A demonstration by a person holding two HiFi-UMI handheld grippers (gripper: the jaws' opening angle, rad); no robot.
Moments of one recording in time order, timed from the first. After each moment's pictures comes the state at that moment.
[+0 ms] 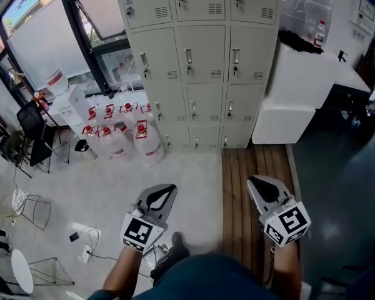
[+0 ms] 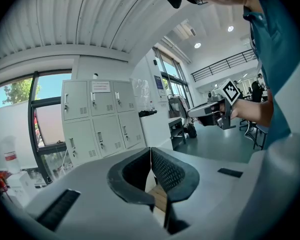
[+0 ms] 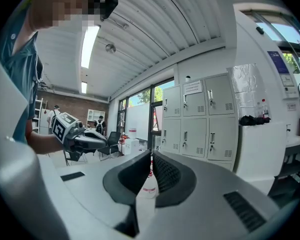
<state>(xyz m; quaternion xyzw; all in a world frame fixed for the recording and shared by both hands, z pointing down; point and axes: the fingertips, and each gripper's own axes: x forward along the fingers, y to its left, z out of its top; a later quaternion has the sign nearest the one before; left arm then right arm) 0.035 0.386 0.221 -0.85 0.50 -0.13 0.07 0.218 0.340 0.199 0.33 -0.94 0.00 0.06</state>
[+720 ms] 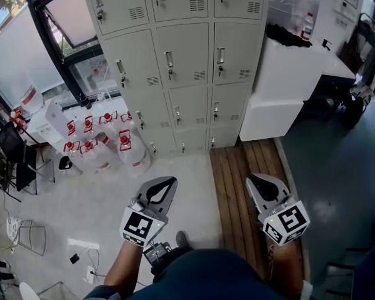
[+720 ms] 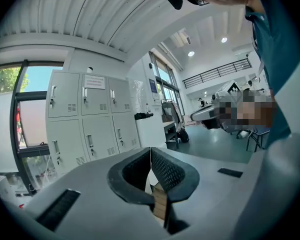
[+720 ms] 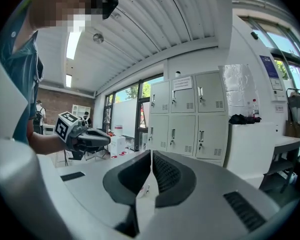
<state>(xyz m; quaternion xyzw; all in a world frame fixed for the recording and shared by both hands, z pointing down) -0.004 0.258 0.223 -0.89 0.43 -0.11 0.07 0.179 0.253 0.206 0.40 -0.92 0.01 0.07</state>
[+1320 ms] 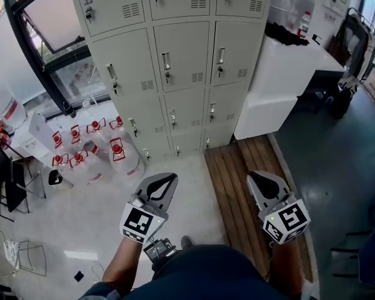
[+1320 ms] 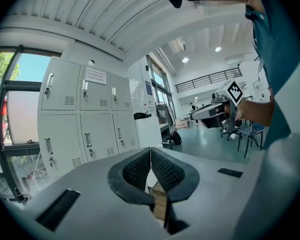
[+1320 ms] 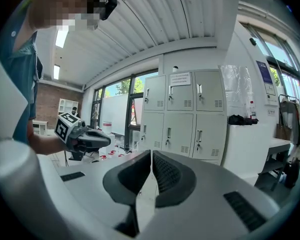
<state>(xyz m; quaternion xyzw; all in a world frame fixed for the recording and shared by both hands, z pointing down) -0.094 0.170 0.230 -0.92 0.37 -0.10 0.06 0.086 0.189 0.203 0.46 -0.88 0.01 0.09</state>
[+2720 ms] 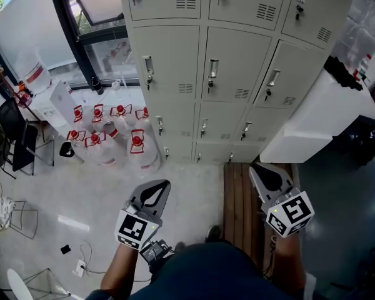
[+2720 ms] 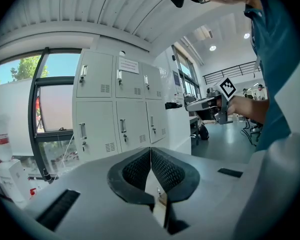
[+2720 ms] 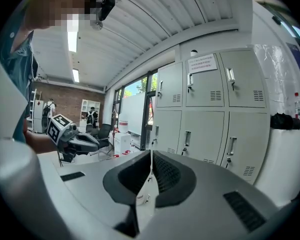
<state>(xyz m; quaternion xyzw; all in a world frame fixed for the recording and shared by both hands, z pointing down) -0.196 0.065 0.260 -0.85 0.52 -0.12 0.01 -0.002 -0.005 0.200 0.33 -0.94 -0.01 0.11</state>
